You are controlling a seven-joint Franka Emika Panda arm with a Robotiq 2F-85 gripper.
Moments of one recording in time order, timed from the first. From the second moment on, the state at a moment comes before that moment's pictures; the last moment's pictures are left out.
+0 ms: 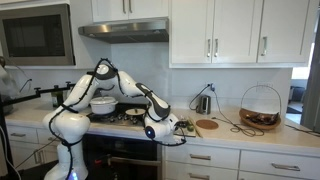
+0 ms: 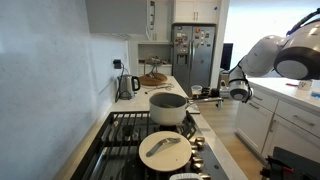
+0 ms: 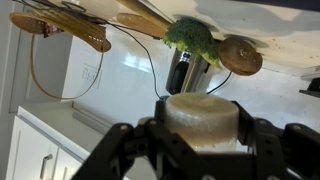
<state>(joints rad) 0.71 0.71 -1.17 -2.25 2.54 1.86 -2.60</state>
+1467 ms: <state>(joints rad) 1.01 0.73 -1.51 -2.45 2.58 1.87 -2.60</state>
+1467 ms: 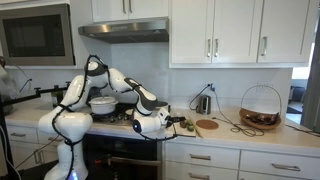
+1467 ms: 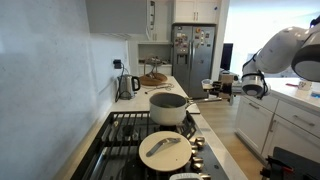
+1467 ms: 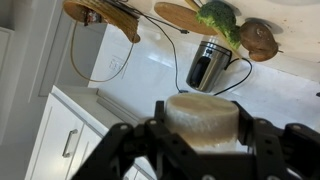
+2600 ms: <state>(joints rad) 1.12 0.73 -1.51 -2.28 2.50 1.88 -2.60</state>
